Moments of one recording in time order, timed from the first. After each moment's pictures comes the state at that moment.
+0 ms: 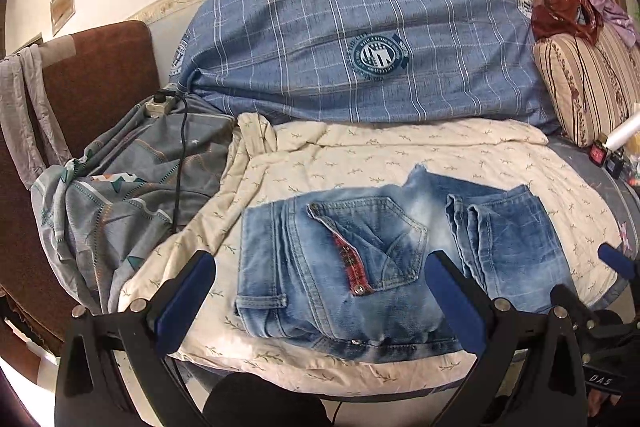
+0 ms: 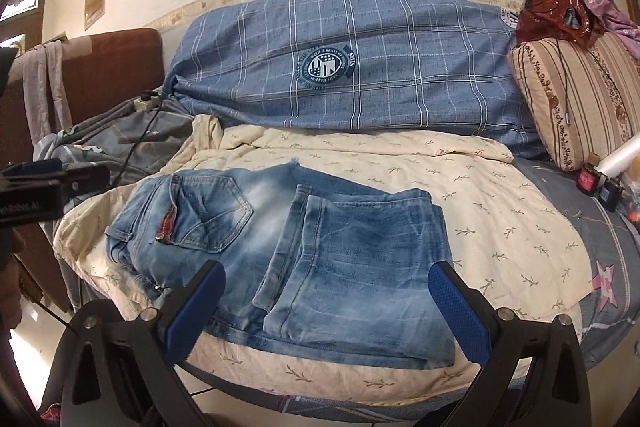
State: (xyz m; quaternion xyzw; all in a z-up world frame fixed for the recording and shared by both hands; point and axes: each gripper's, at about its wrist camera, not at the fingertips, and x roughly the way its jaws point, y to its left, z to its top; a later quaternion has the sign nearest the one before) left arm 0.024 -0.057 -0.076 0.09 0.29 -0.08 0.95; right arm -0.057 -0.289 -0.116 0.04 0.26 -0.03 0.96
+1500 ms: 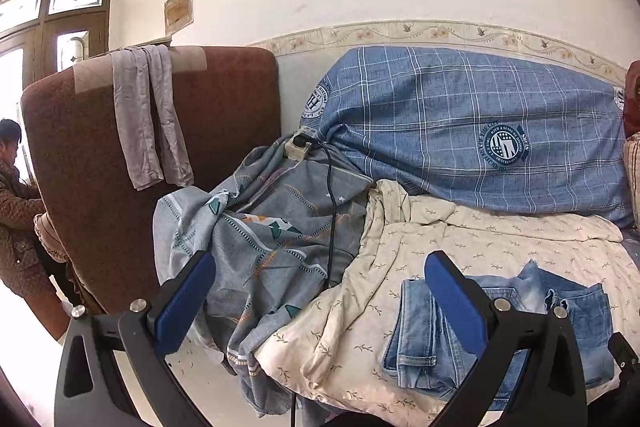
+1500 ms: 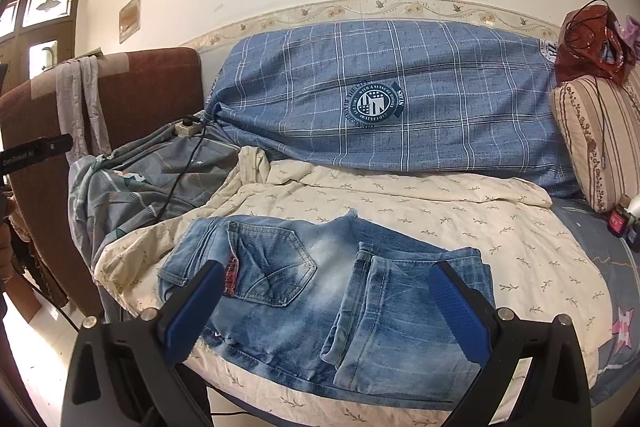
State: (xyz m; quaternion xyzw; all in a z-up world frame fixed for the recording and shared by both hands) left arm 0.009 0.071 0.007 0.03 0.19 0.09 0.98; right arm -0.041 -0.255 -0.066 0.04 0.22 0.04 0.97
